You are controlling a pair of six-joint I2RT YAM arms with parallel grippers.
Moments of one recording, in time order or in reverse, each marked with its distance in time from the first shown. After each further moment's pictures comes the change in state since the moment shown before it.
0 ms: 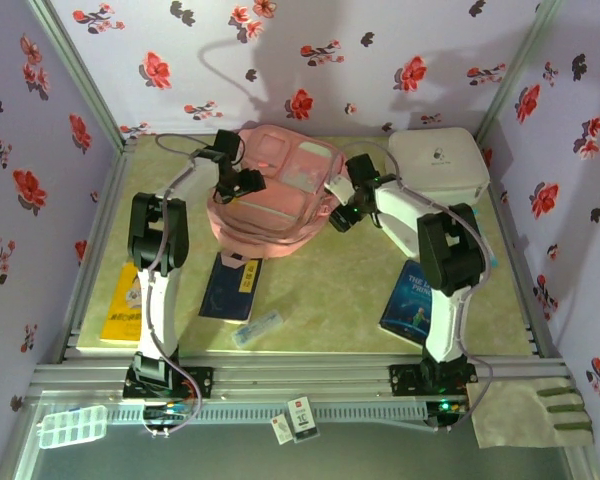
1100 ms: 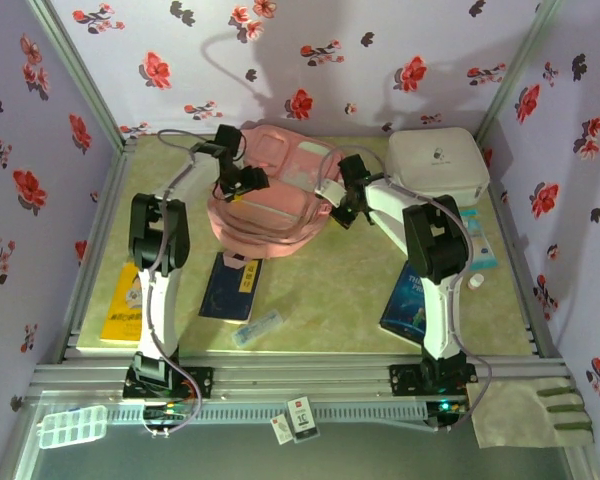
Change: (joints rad) left arm -0.030 -0.004 0.080 -0.107 0.076 0.007; right arm 0.006 0.124 0.080 0.040 -0.045 -0.159
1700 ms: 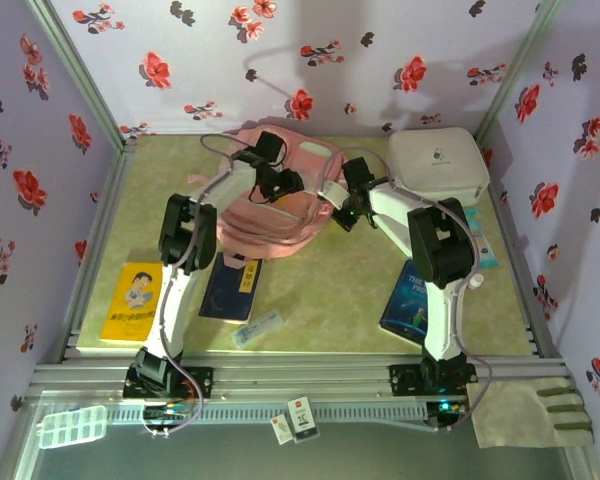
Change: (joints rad) left arm -0.154 0.167 0.150 0.130 0.031 -0.174; right arm -0.002 -0.056 -0.076 0.036 -0.029 0.018
